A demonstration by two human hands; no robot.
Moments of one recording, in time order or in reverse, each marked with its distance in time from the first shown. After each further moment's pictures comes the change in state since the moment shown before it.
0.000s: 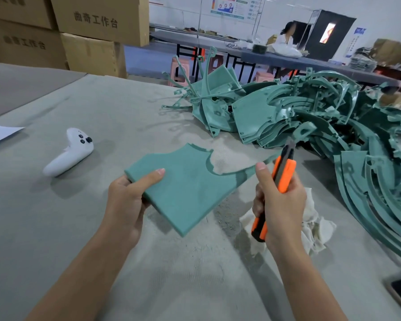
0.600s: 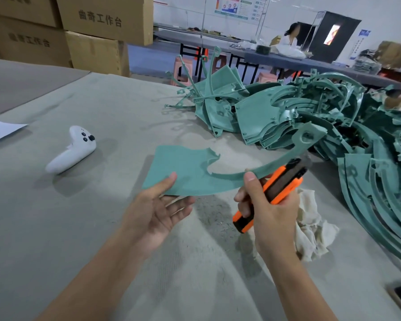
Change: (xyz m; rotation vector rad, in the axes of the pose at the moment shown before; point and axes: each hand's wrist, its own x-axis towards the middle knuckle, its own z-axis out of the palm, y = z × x) left_hand -0.009 -0.014 0.012 -0.194 -0.137 -0.361; right_hand -0.019 0.000 0.015 0.084 -0.226 -0.186
